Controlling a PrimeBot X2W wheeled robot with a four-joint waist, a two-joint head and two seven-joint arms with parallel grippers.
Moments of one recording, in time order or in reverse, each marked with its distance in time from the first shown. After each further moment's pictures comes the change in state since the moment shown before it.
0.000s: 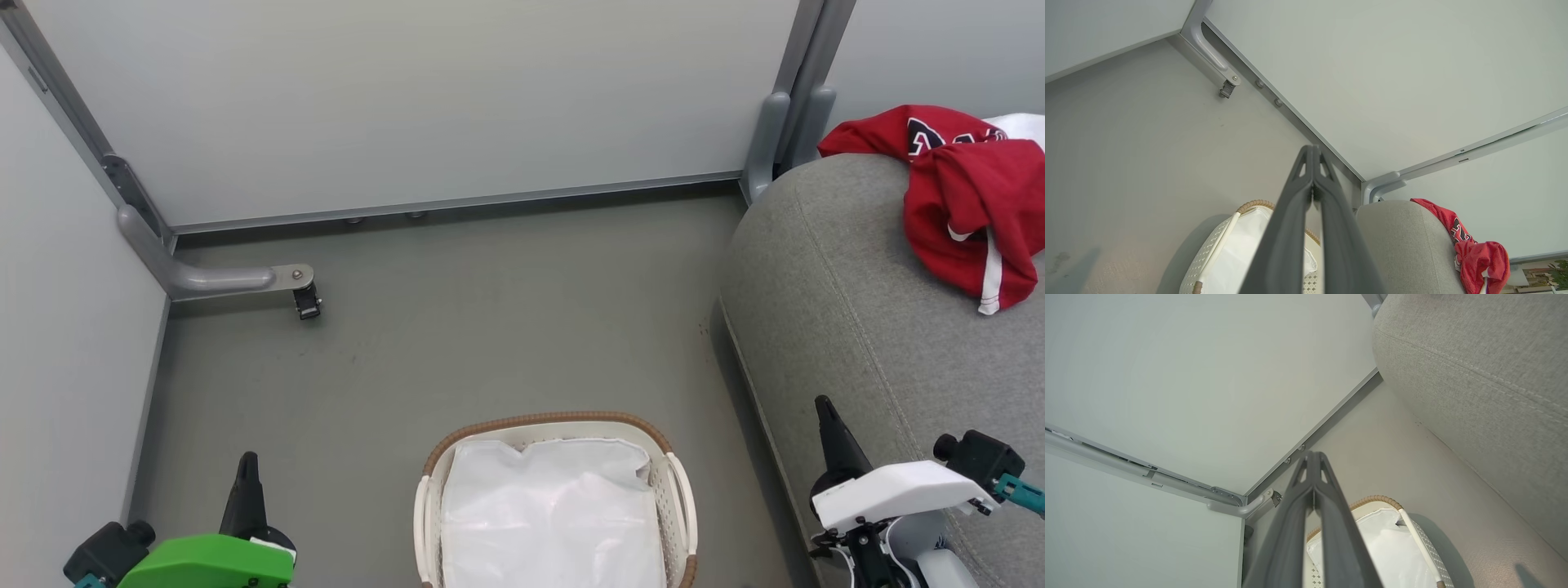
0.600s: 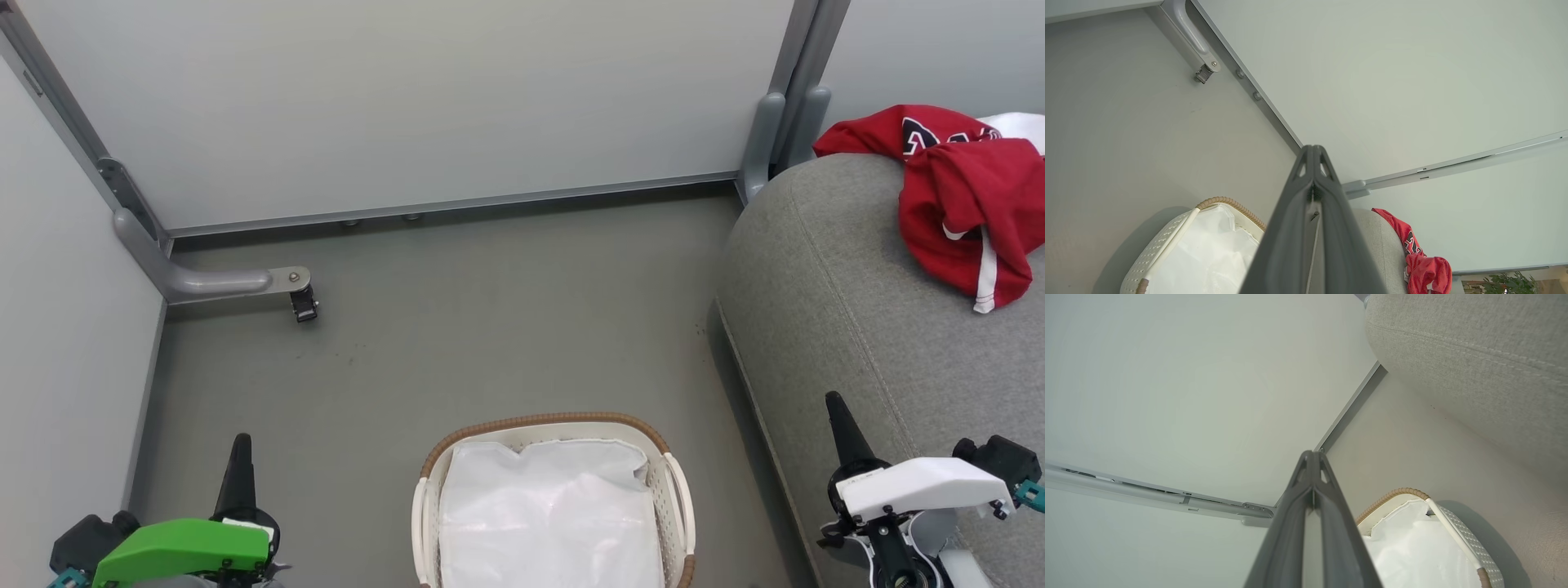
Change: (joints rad) left arm -0.031 0.000 0.028 -0.014 -0.183 -0.009 0.056; right arm 0.000 -0.001 -0.032 -0.020 0.199 0.000 0.051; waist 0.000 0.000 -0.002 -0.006
